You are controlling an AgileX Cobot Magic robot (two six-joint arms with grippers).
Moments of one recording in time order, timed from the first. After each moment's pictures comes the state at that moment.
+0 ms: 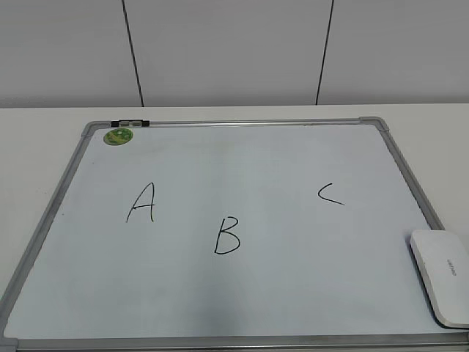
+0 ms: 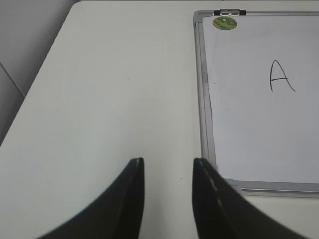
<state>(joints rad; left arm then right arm) -0.01 0.01 -0.51 0.08 1.10 -0.10 0.05 -0.02 -0.49 0.05 1.14 -0.01</state>
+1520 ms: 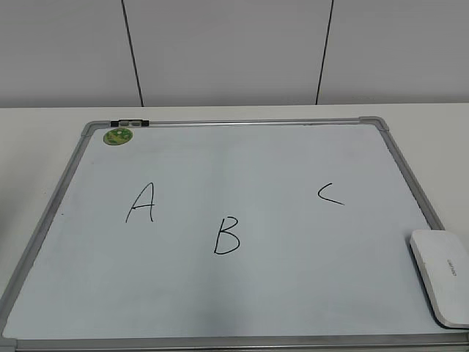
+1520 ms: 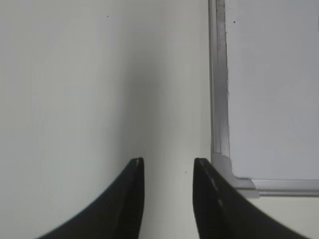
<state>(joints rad) -0.01 1.02 -0.74 0.10 0.87 -0.10 0.05 -0.02 -0.49 0.05 1.14 0.00</state>
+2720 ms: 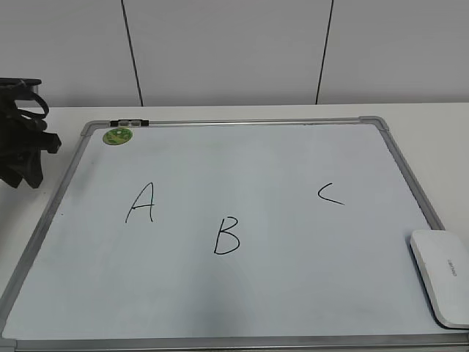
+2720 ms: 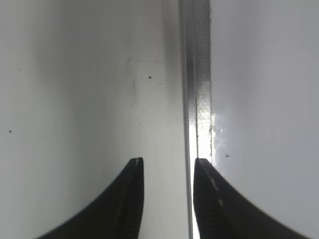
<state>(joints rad) -0.04 1.98 -1.43 0.02 0.95 -0.05 0.05 -0.02 -0.49 0.05 1.14 0.00</state>
